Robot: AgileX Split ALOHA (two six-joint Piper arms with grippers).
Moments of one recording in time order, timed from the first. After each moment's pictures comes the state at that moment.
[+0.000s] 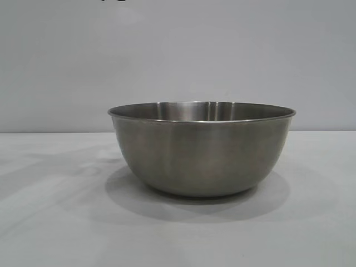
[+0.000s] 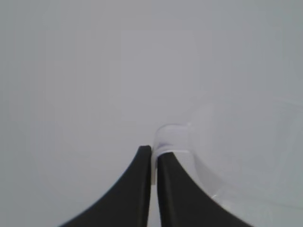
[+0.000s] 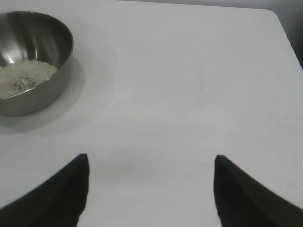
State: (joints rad) left arm -0.36 1.87 -0.94 -0.10 -1.15 0.48; right arm 0.06 0.03 -0.49 0.05 1.14 -0.09
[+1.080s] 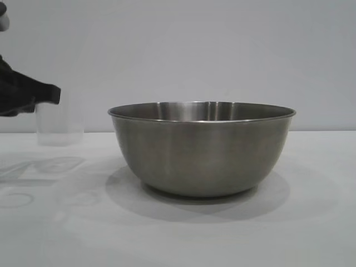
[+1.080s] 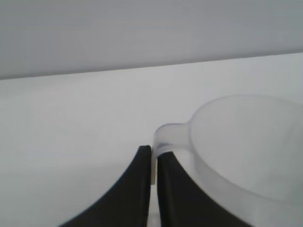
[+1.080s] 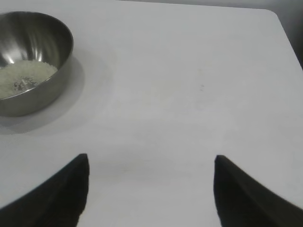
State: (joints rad) left arm -0.36 1.99 -0.51 -0.33 -1.14 0.06; right arm 0.06 0.03 -0.49 0.05 1.14 -0.09
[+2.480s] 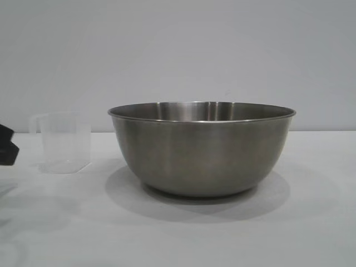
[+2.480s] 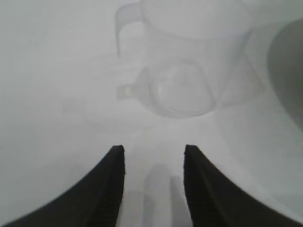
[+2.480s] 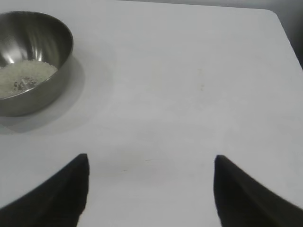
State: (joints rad) left arm -0.36 1.89 -0.20 -0.11 -1.14 -0.01; right arm 0.06 0.03 -0.49 0.05 1.14 -0.09
